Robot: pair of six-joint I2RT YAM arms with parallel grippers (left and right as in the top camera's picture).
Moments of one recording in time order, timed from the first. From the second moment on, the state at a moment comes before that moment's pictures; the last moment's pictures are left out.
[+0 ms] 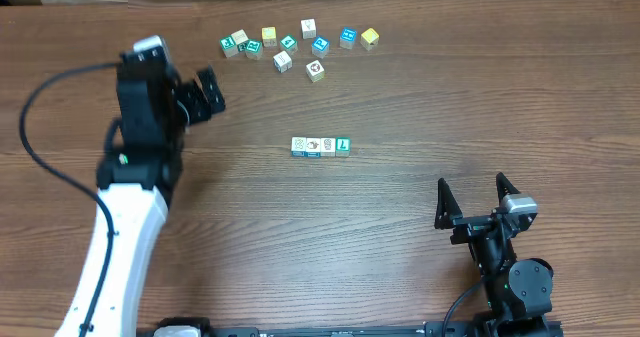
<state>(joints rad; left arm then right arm) -0.02 1.29 0.98 -0.25 -0.09 -0.30 0.17 0.01 0.02 -0.03 0.04 0.15</state>
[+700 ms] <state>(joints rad) -0.02 1.03 0.35 0.37 -0.09 -0.28 0.17 0.01 0.02 -0.03 0.04 0.15</state>
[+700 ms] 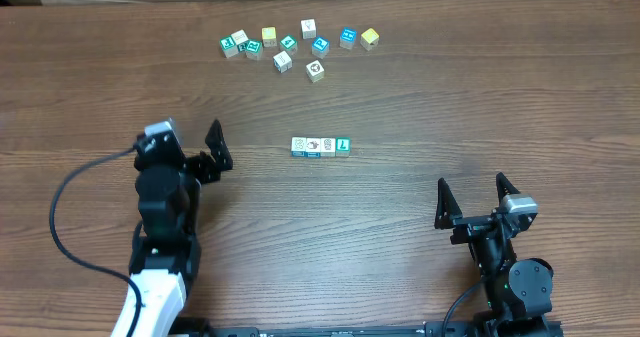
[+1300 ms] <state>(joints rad) -0.02 0.77 0.02 0.42 -0.09 -0.28 0.17 0.01 0.02 -0.03 0.04 0.15</state>
